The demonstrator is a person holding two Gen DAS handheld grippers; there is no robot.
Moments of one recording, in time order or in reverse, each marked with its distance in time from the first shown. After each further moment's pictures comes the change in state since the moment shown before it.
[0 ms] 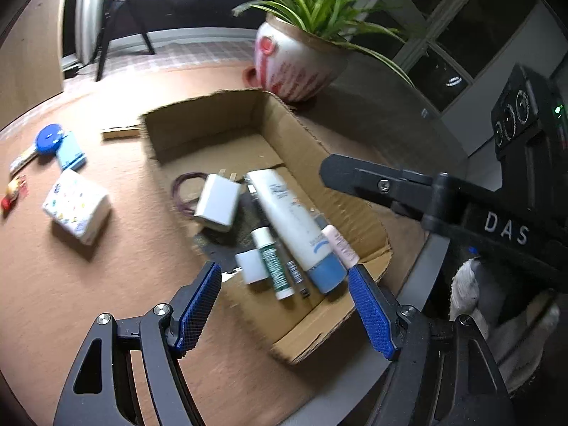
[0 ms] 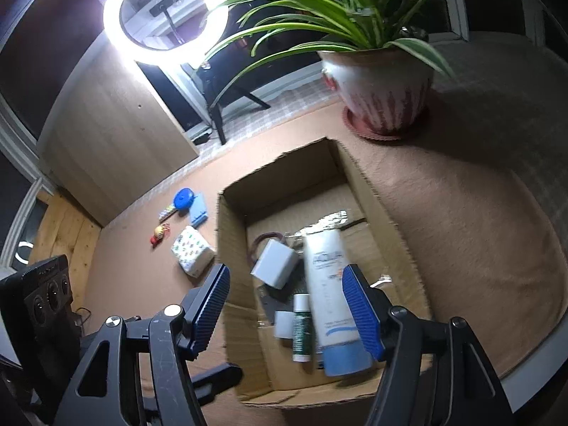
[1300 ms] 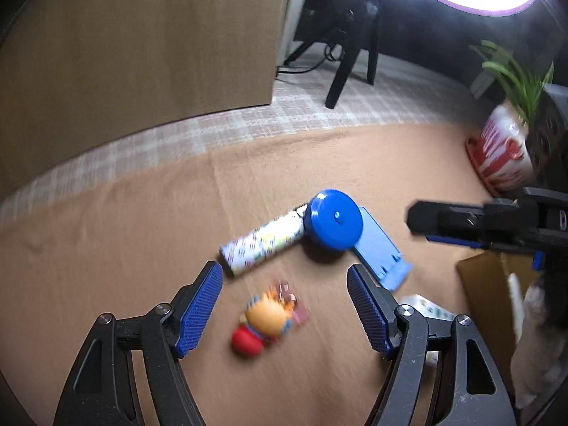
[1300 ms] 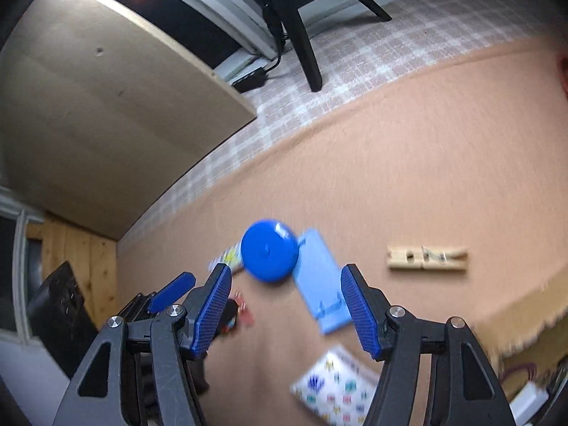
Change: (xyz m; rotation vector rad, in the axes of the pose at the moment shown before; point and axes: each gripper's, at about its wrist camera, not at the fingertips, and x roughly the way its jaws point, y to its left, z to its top) left arm -0.017 0.322 0.119 -0.117 0.007 0.307; right arm 0.260 0.161 0.111 0.112 0.339 0.109
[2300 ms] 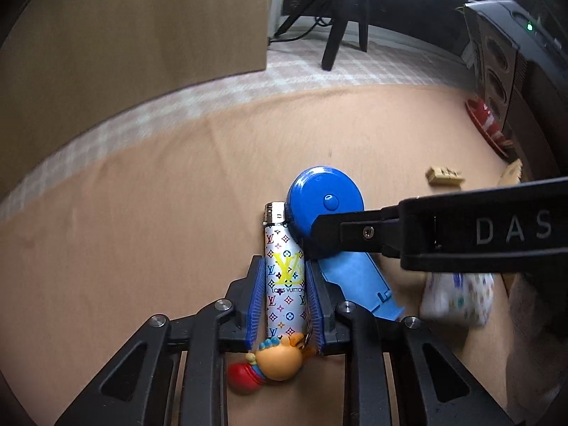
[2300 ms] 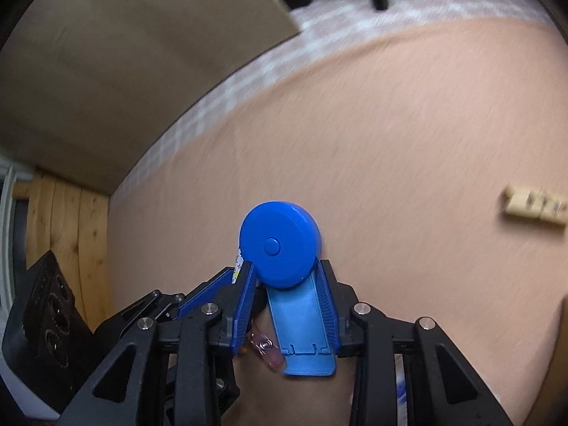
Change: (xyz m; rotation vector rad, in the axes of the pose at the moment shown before) left arm 0.009 0.008 -0.044 0.065 0.033 0.006; right arm 0.061 0.040 -0.047 -0.087 0.150 0.012
